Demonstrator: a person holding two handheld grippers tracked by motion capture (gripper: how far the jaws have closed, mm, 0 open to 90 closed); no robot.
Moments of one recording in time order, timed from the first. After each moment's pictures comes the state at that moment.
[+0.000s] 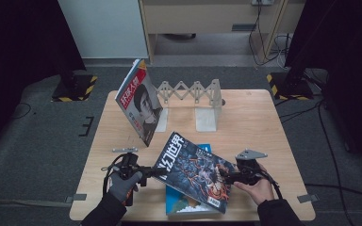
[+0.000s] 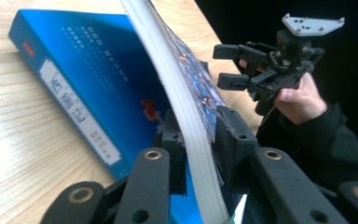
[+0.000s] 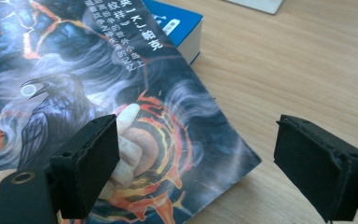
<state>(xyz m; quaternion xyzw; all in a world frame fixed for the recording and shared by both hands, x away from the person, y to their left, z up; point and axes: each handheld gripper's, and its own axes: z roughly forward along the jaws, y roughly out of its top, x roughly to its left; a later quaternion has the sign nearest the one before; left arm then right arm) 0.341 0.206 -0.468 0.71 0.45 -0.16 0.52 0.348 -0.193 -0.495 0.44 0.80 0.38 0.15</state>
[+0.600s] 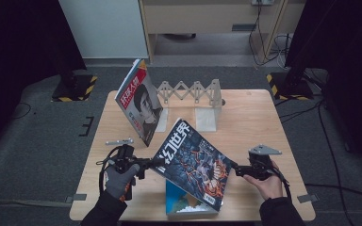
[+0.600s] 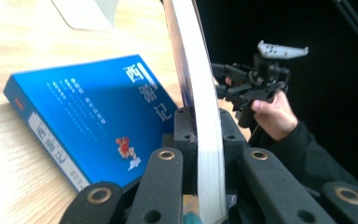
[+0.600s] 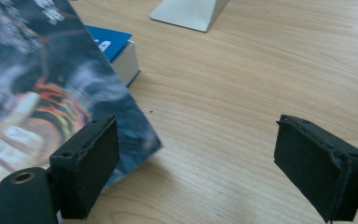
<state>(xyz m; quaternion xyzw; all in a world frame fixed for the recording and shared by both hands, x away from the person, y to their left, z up) 0.341 0.207 -0.423 0.69 0.45 -0.13 0.55 0.358 -0.226 -0.489 0.48 0.76 0.38 0.20</state>
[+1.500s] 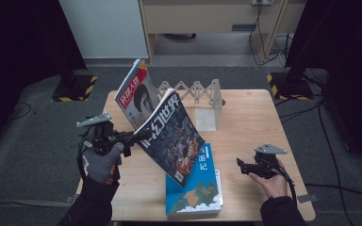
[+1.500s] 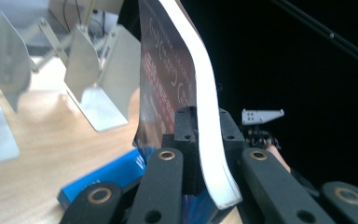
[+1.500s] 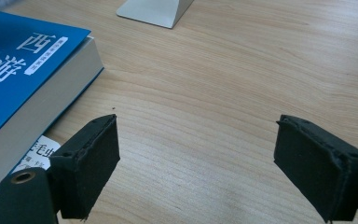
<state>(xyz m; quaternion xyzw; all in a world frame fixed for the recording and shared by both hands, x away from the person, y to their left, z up) 0.338 0.226 -0.314 0.68 0.41 0.01 0.61 0.361 -0.240 -0.490 0.50 0.76 0.36 0.22</state>
